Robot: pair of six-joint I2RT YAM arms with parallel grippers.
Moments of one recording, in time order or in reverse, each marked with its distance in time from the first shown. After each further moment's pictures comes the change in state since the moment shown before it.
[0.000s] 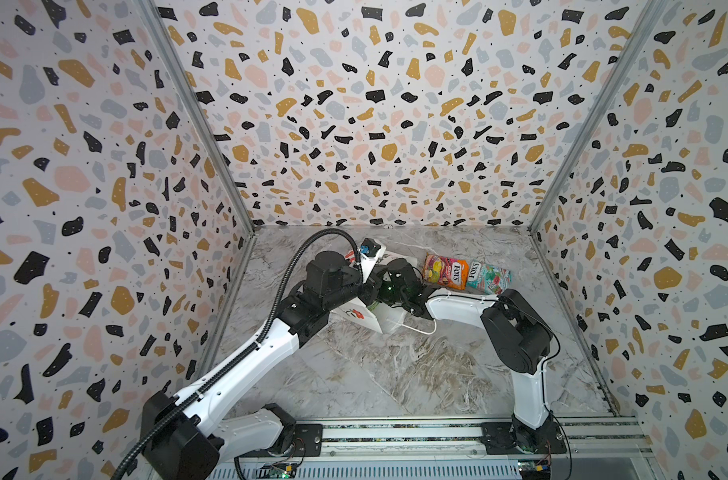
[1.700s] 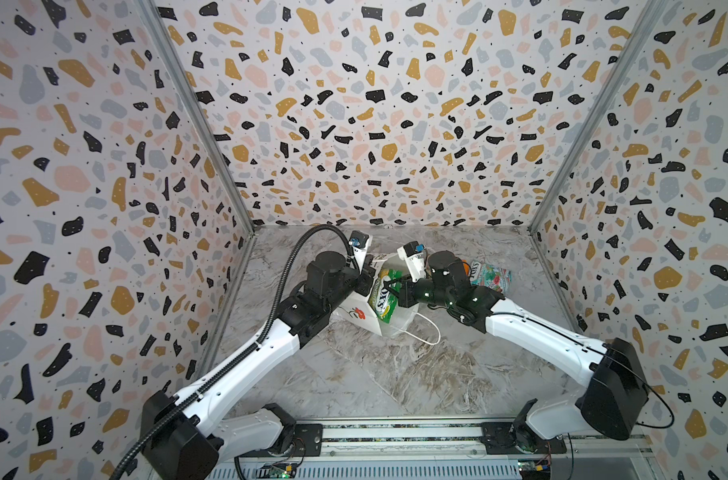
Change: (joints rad) left arm -0.005 0.000 0.000 0.019 -0.292 -0.064; right arm 0.002 -0.604 -0.170 -0.355 -0.079 -0.605
